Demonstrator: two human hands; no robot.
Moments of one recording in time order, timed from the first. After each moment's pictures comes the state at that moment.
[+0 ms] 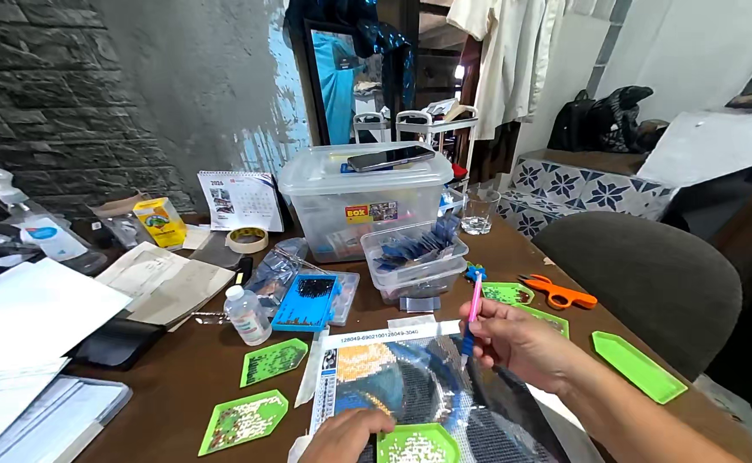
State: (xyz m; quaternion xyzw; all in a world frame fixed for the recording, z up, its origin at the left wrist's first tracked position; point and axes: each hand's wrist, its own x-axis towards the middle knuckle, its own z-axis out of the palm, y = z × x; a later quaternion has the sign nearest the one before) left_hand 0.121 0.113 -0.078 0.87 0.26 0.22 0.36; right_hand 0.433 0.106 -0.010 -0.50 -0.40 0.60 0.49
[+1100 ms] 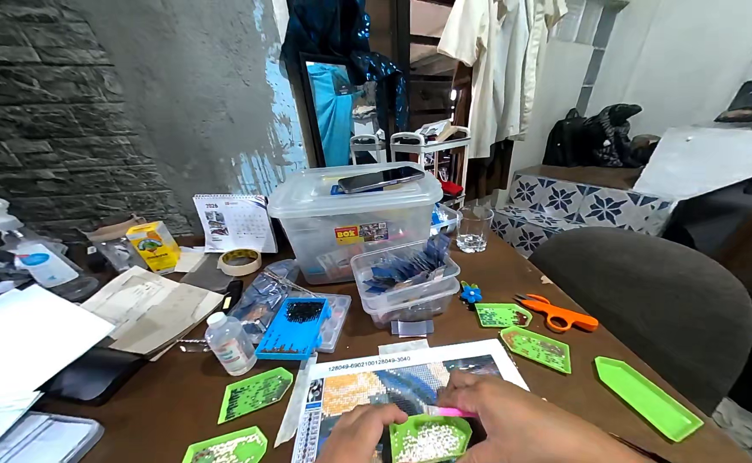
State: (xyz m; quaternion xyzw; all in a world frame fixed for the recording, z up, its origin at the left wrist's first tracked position) left_hand 0.166 0.129 -0.075 0.86 0.28 0.27 0.33; right_hand 0.433 0.099 -0.030 -0.51 -0.79 0.33 0.08
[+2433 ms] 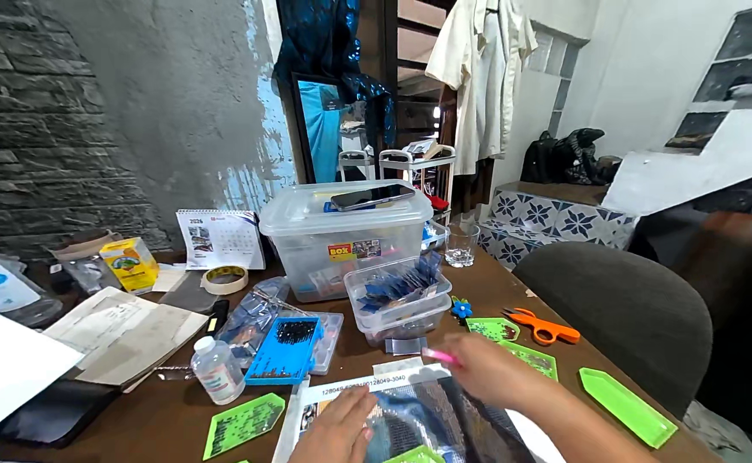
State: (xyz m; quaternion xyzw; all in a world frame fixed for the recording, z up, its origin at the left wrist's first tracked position) left_hand 0.161 0.170 -0.073 0.90 0.33 0.18 0.22; right_hand 0.421 0.136 0.015 -0.64 -0.73 0.23 0.07
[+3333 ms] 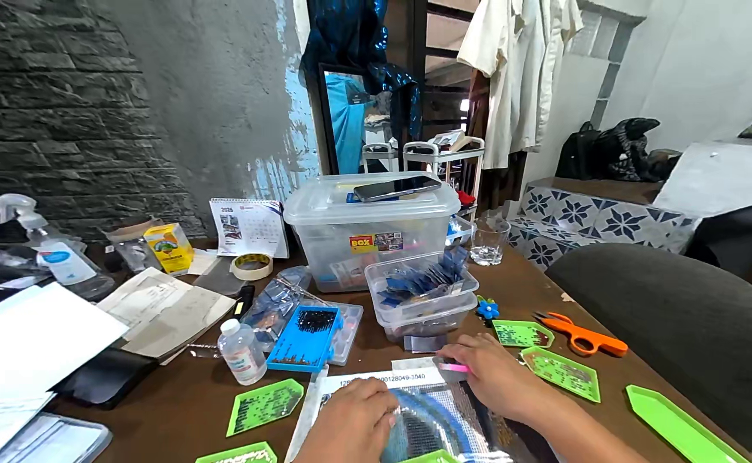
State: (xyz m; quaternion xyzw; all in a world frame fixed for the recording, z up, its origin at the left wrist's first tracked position) left_hand 0.168 0.182 -0.068 0.91 0.32 0.18 0.18; right_hand 0.429 0.161 -0.032 -0.64 -0.75 0.18 0.05
